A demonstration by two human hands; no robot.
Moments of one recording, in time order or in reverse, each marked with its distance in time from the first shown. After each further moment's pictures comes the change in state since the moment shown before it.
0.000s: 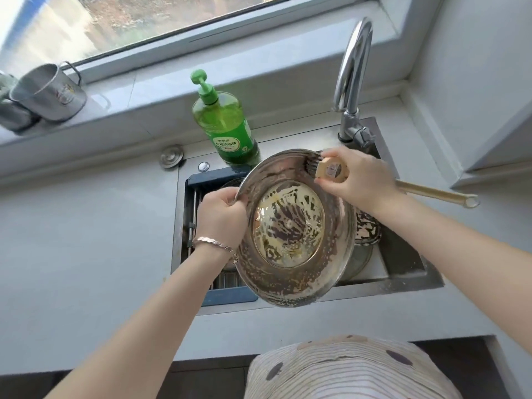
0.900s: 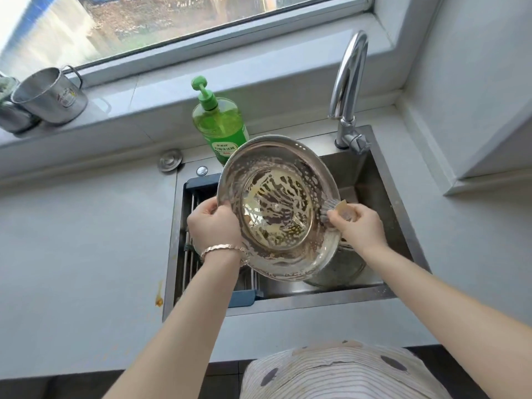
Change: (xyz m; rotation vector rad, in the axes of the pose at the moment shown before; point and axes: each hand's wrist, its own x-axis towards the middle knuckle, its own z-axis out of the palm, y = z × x) left_hand -0.003 -0.005 0.017 -0.254 0.437 -0.334; right_hand -0.060 0.013 0.040 0.588 -0.058 0.719
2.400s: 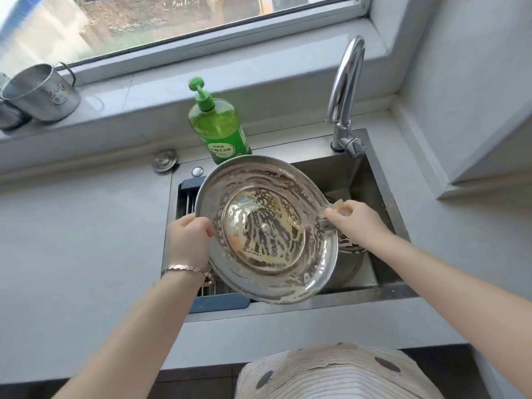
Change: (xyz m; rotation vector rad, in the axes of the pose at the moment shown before) left_hand 0.008 0.005 -0.041 0.095 -0.230 0.003; right_hand 0.002 -0.031 -0.017 -0.351 -0.196 0.017
